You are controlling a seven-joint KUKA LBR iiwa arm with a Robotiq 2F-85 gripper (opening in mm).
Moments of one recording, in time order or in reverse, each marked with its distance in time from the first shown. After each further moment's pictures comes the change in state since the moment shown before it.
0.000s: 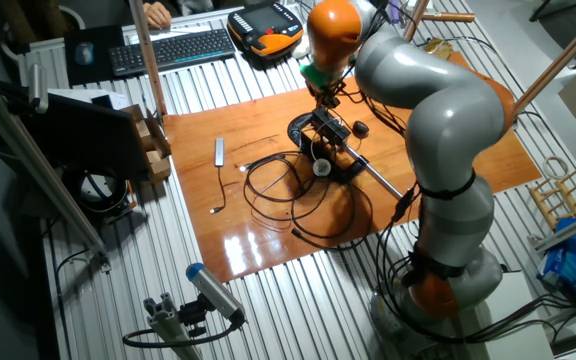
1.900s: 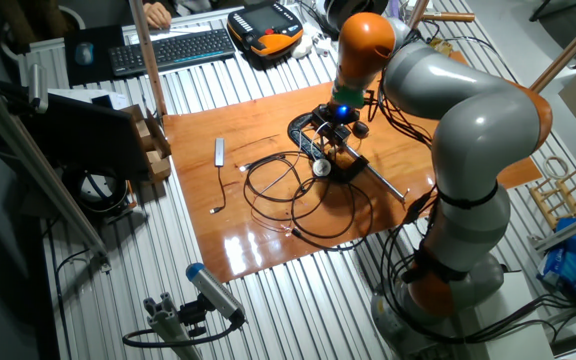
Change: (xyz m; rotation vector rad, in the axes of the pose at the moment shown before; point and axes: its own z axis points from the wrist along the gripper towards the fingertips) arm 0.022 -0.080 -0.001 -0.020 0.187 -0.656
